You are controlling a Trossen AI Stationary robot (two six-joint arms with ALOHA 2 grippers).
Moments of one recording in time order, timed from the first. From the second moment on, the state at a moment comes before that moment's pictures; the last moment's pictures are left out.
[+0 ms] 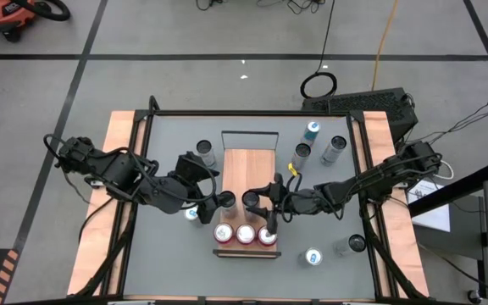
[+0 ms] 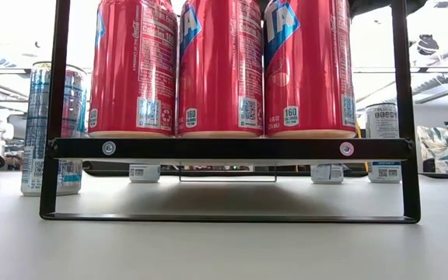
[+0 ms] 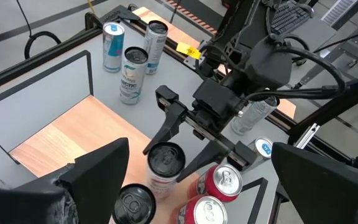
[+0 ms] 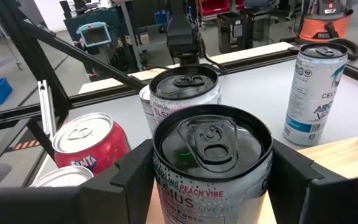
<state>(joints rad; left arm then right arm) -0.45 1.55 1.90 -1.04 -0.60 -0.86 0.31 1.52 0.85 0.49 0.41 0.30</state>
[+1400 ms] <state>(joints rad) -0.45 1.55 1.90 -1.04 -0.61 -0.85 0.30 1.59 0.85 0.60 0.36 0.24</state>
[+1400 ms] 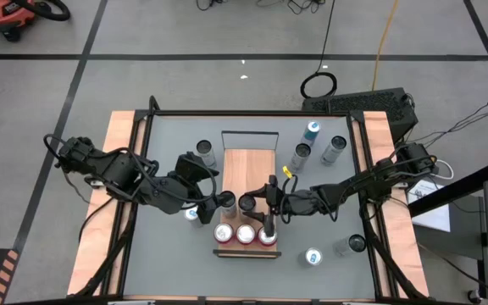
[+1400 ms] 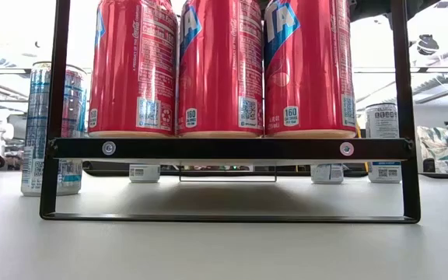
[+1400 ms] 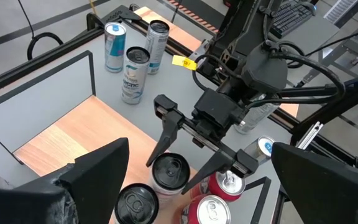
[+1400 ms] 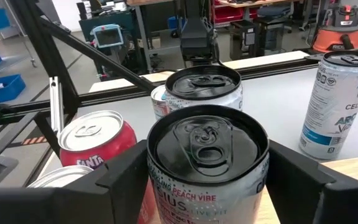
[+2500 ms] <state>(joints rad) -0.45 1.55 1.90 -1.05 -0.61 -0.86 0.28 1.59 0.85 0.60 0.31 0.23</state>
